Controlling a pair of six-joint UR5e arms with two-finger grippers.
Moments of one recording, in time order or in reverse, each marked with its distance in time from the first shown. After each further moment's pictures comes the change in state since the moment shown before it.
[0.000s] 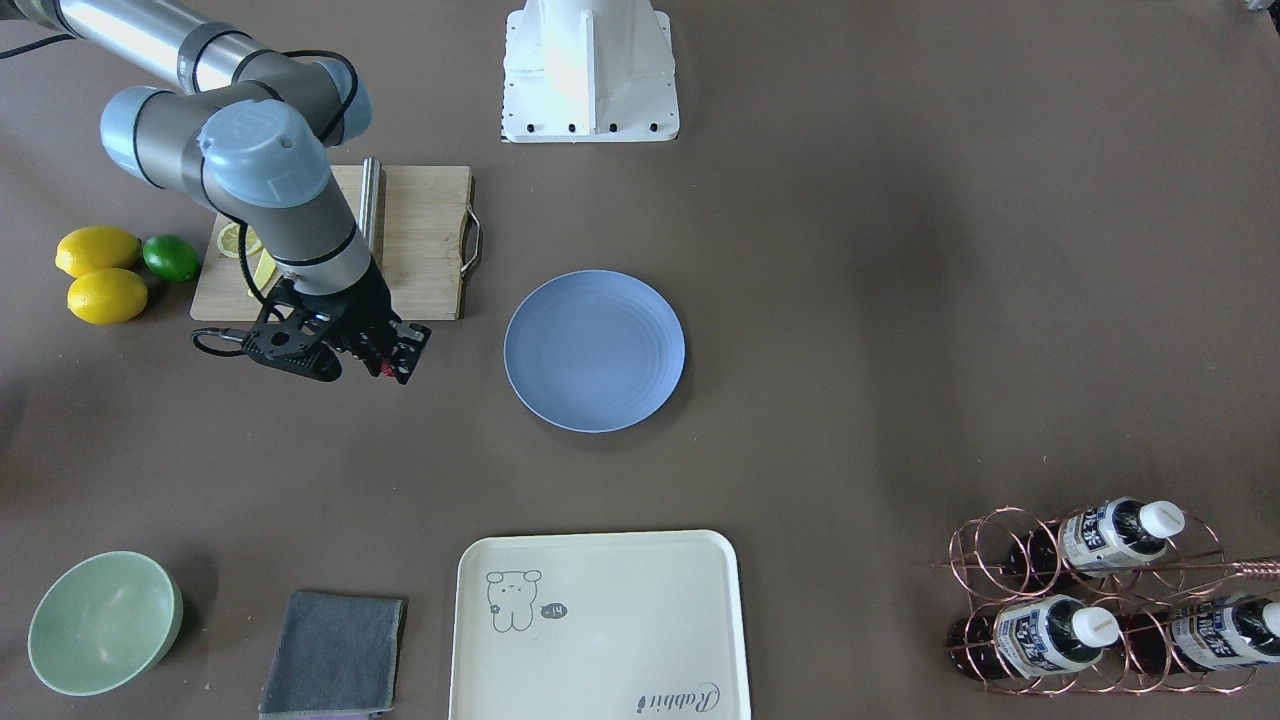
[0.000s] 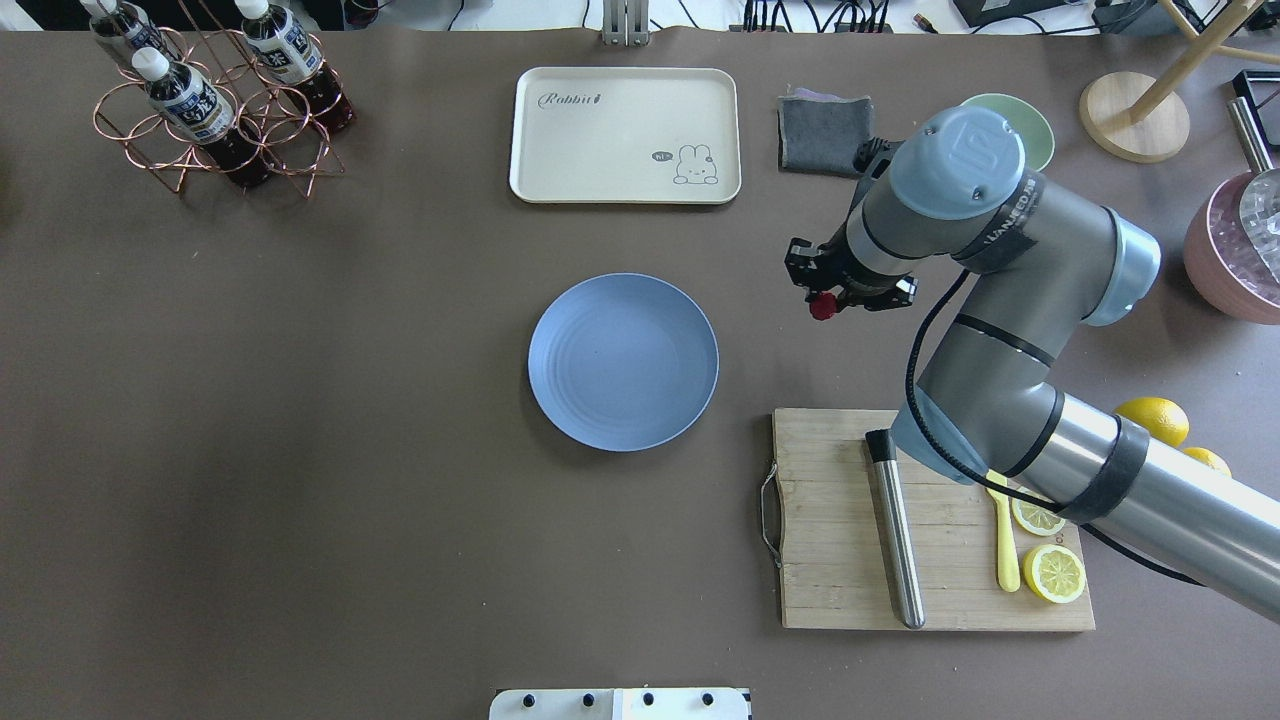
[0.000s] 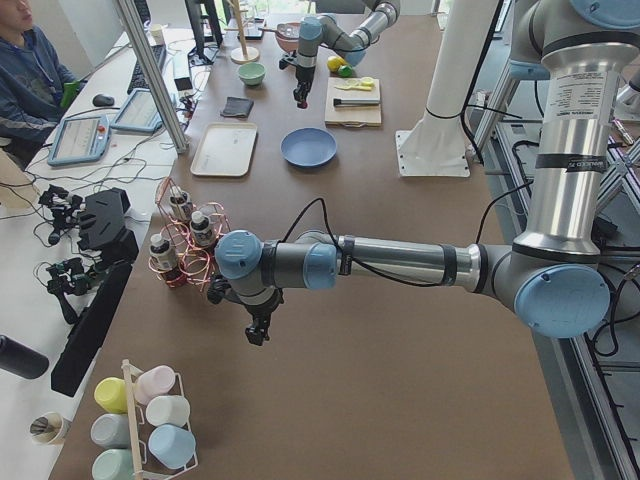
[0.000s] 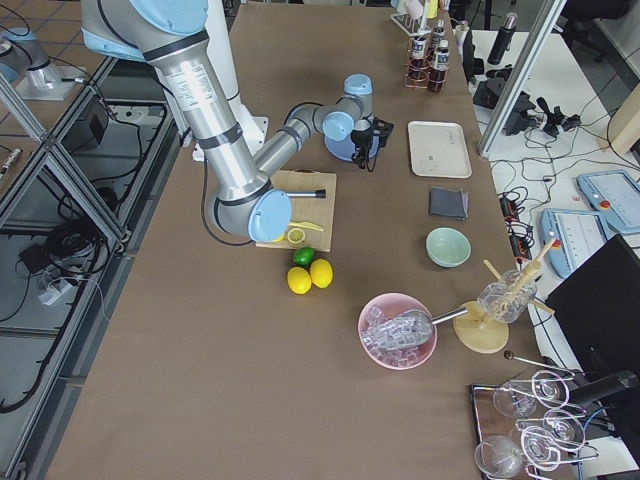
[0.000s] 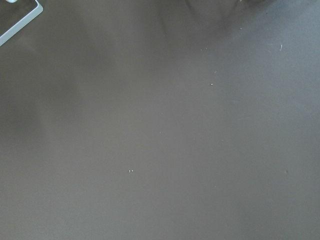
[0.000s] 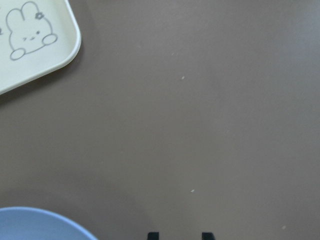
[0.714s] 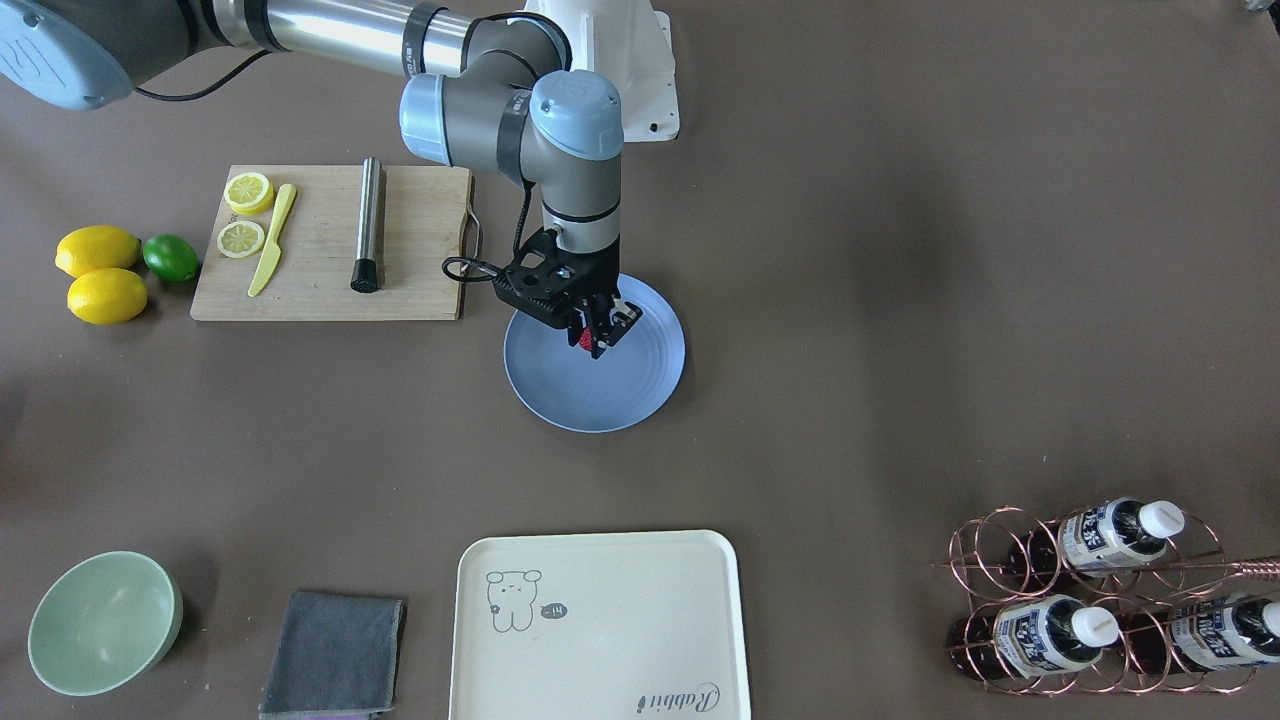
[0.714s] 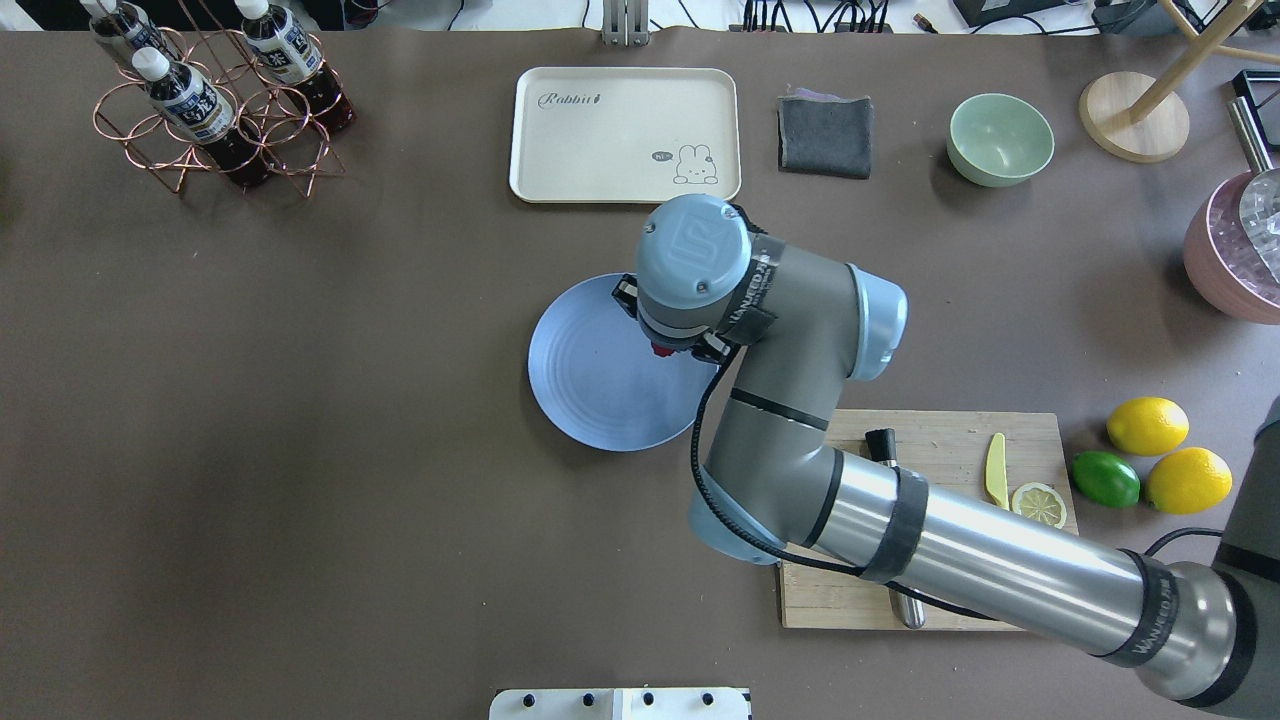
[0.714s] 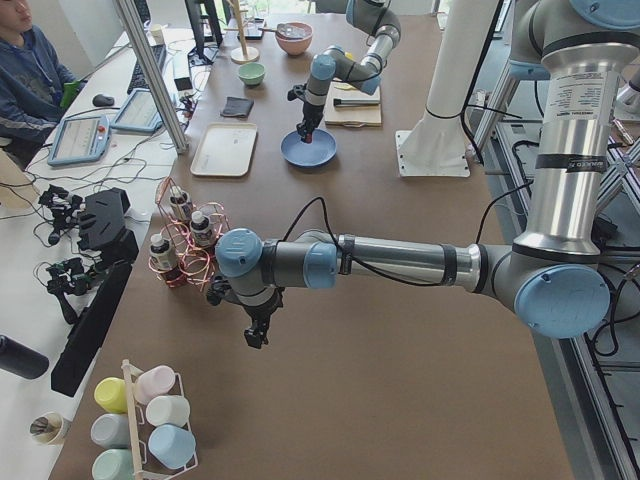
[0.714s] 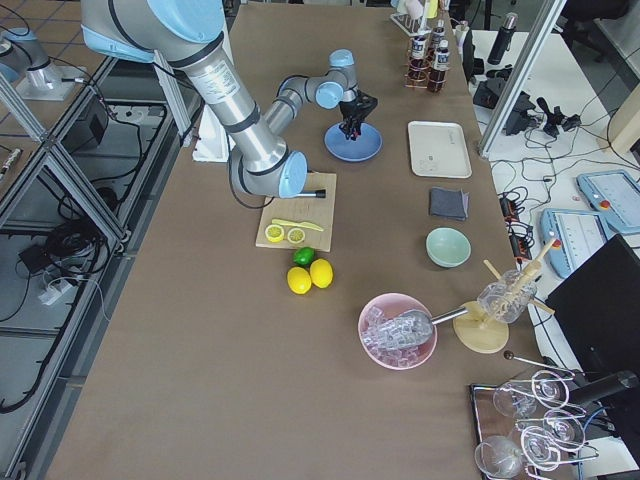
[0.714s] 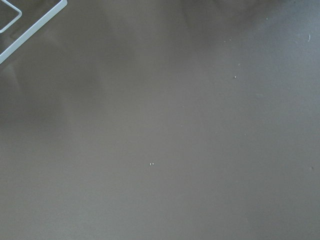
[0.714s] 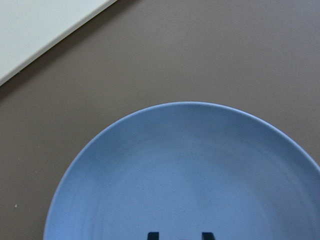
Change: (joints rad) left arm -0.001 0.000 -0.004 0.003 0.028 -0.001; right arm -0.175 0.298 -0.265 -0.012 -0.210 0.334
